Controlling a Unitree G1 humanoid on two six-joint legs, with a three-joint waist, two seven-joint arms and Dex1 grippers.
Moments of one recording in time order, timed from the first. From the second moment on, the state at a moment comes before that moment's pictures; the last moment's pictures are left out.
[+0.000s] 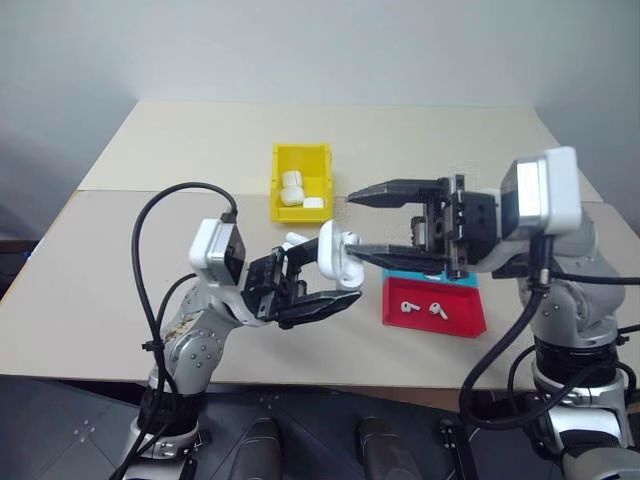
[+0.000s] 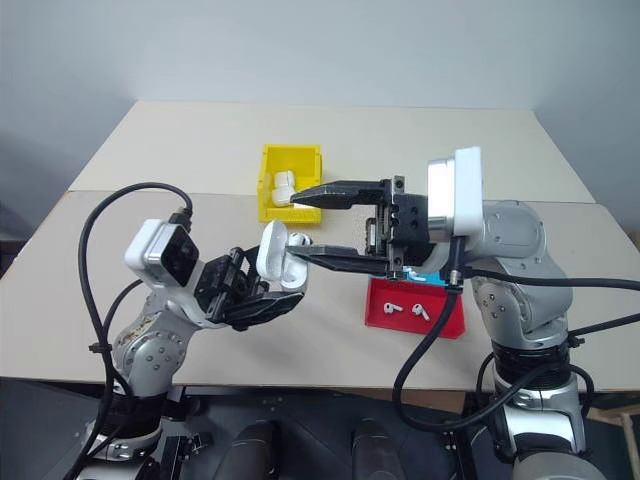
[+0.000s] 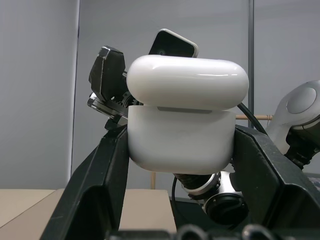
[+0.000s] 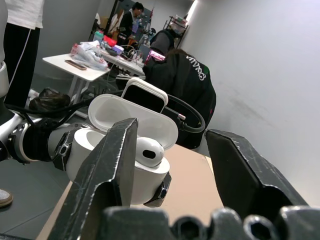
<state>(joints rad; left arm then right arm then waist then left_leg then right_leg) -0.34 0.27 -0.04 -0.34 -0.90 0.29 -1.15 -0.64 -0.55 -0.03 -0.41 0.69 0.28 1.15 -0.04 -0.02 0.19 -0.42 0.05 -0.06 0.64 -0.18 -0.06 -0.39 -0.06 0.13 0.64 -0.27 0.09</state>
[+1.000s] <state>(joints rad) -0.16 0.40 0.02 -0.18 -0.65 0.00 -1.28 -1.17 -0.75 0.50 0.61 -0.18 0.14 1.41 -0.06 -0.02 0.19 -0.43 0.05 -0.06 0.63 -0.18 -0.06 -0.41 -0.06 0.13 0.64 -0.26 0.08</state>
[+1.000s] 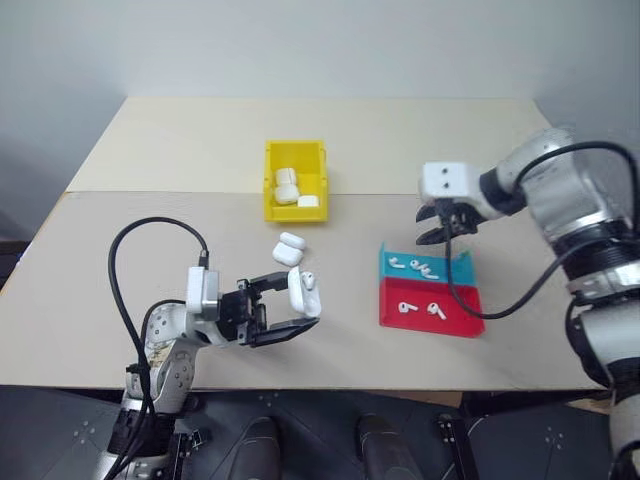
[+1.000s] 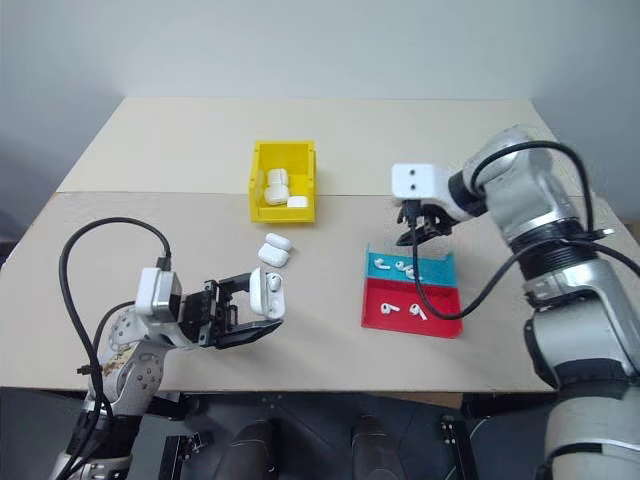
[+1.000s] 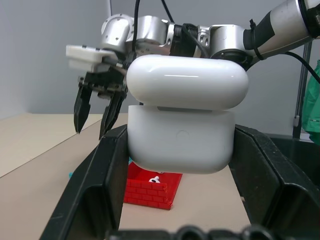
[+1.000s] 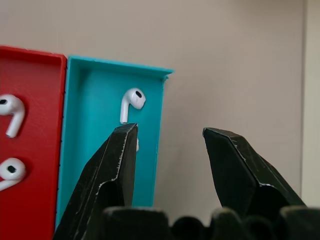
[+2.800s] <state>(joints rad) -0.15 0.42 0.00 -0.22 -0.65 0.01 -1.21 -1.14 -0.64 0.52 0.85 -0.37 -0.13 1.38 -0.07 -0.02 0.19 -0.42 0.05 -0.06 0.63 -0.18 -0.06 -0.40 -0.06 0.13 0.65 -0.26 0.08</state>
